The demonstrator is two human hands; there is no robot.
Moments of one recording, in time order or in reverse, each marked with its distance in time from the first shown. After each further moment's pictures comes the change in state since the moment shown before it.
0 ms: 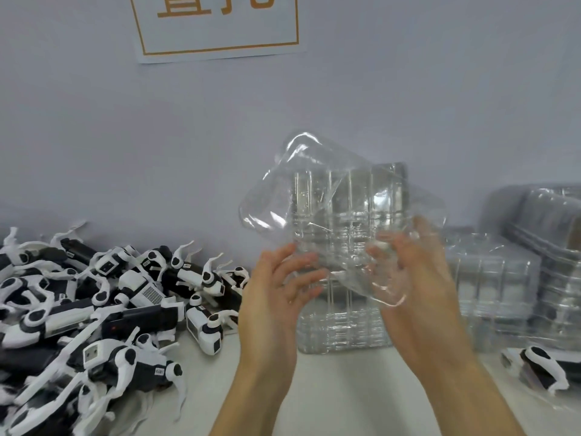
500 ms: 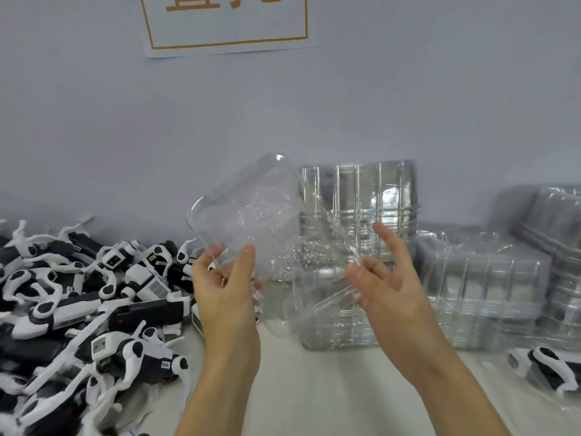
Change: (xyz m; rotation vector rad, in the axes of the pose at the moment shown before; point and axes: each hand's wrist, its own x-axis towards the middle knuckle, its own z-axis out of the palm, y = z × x) left_hand 0.019 0.010 -0.034 0.053 0.346 0.219; right_hand -0.006 0.023 -0.005 -0.308 -0.146 0.117
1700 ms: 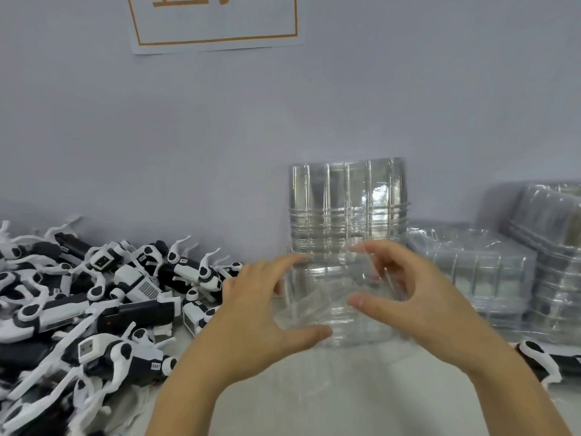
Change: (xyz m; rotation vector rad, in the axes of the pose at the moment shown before) left_hand -0.008 0.024 -0.013 1.197 -0.892 0.256; right_hand -0.007 -0.039 -0.039 -0.770 -0.144 -0.035
